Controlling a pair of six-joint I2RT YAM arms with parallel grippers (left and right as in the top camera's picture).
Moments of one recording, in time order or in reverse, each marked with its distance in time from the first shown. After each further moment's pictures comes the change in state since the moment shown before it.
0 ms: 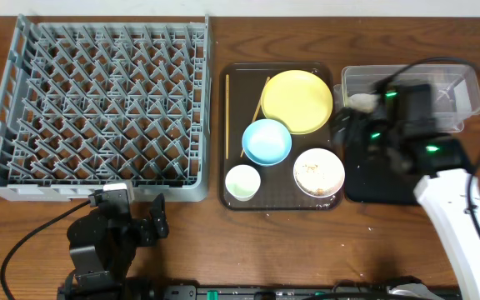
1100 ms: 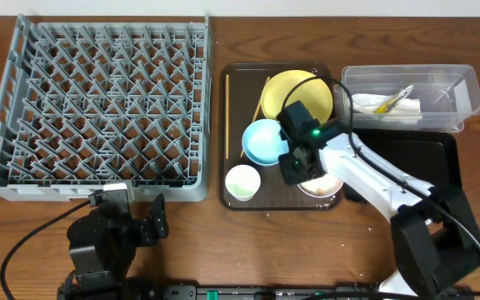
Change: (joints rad) left arm 0.000 0.000 0.000 0.000 0.000 0.000; right arm 0.359 0.454 0.069 -0.125 0.186 -0.150
